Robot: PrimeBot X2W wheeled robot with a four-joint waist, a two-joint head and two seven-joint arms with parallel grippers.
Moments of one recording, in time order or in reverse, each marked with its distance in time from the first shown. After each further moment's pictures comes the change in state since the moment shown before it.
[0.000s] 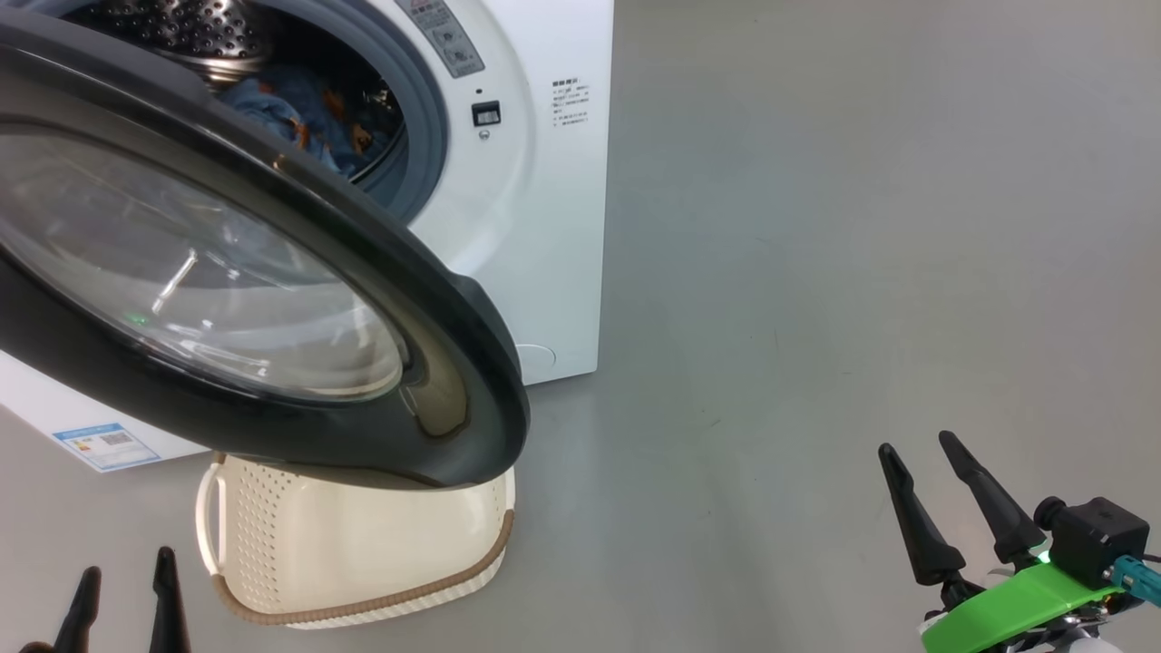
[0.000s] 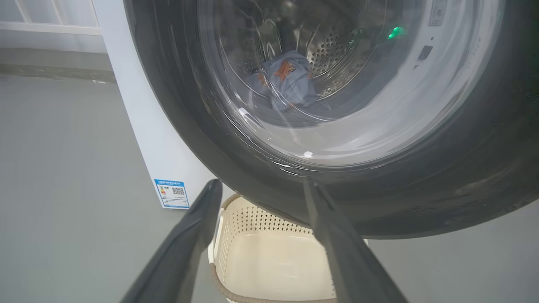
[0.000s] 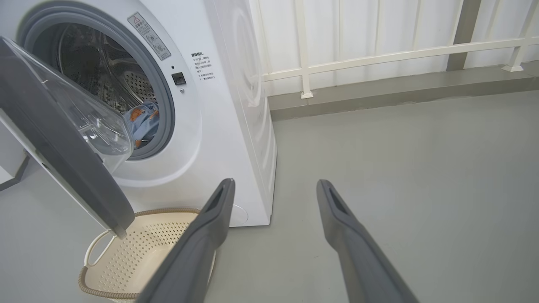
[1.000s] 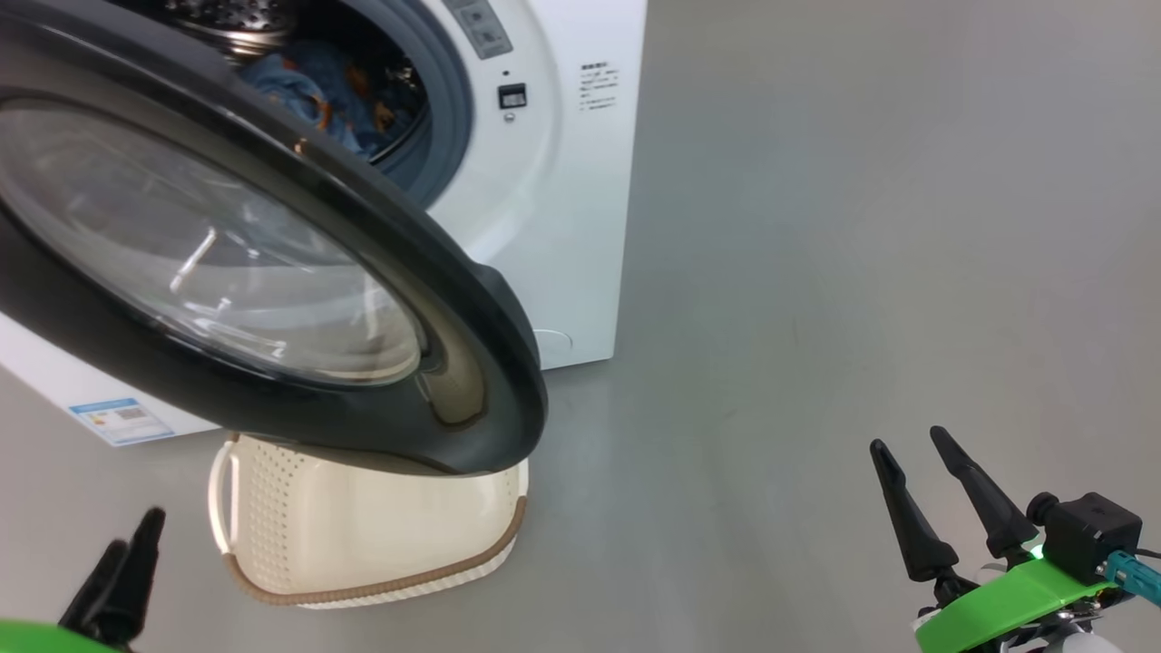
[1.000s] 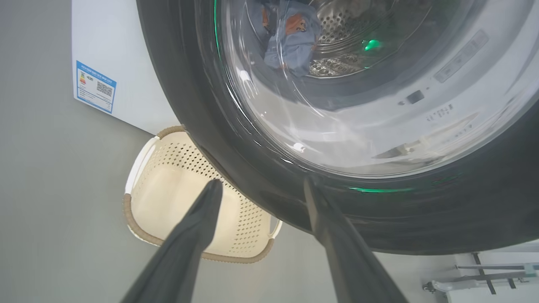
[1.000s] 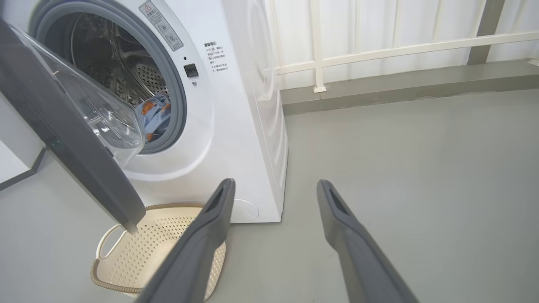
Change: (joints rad) left arm -0.108 0.275 -0.184 -0.019 -0.879 0.005 0.333; right arm -0.010 0.000 0.021 -0.002 0.004 0.000 0.000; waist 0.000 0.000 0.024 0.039
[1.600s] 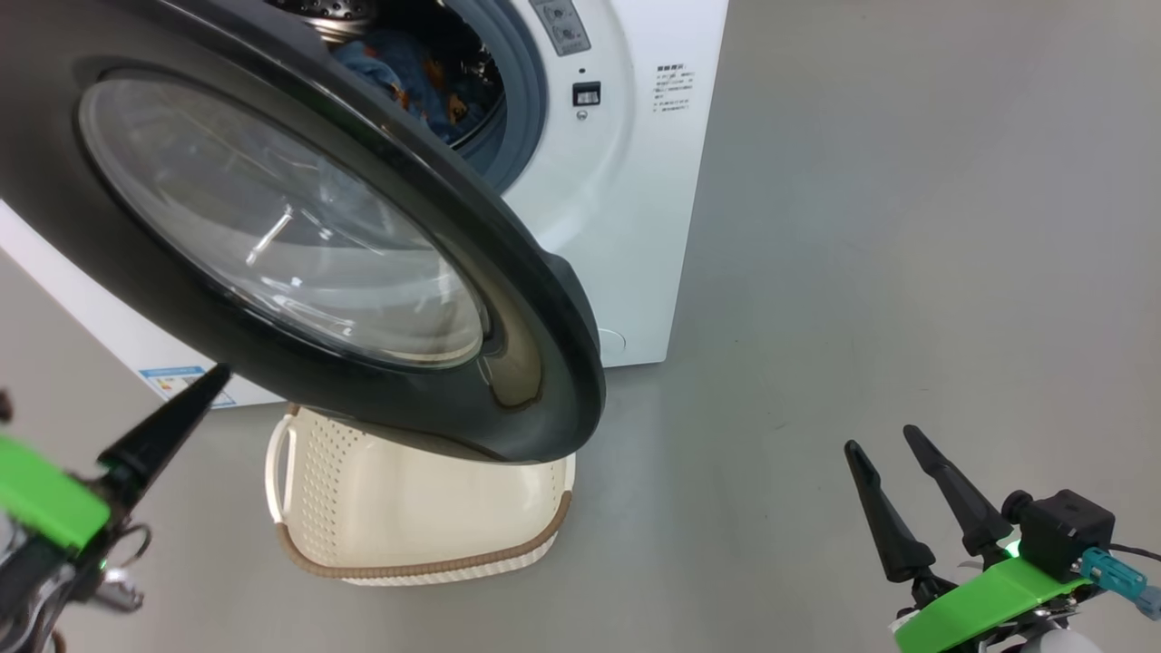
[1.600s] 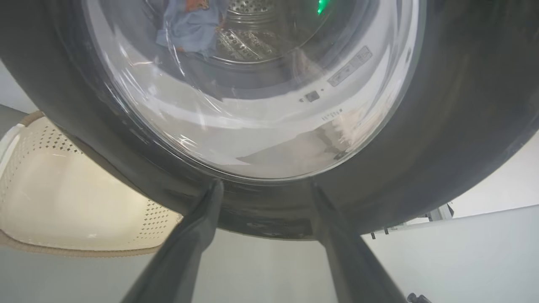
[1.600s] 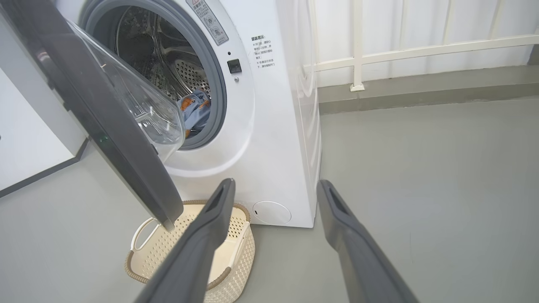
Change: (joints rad) left arm -0.264 -0.046 0.067 -0.043 -0.164 0.000 0.497; right arm -0.015 0.012 0.036 0.001 0.000 0.000 0.000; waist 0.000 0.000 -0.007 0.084
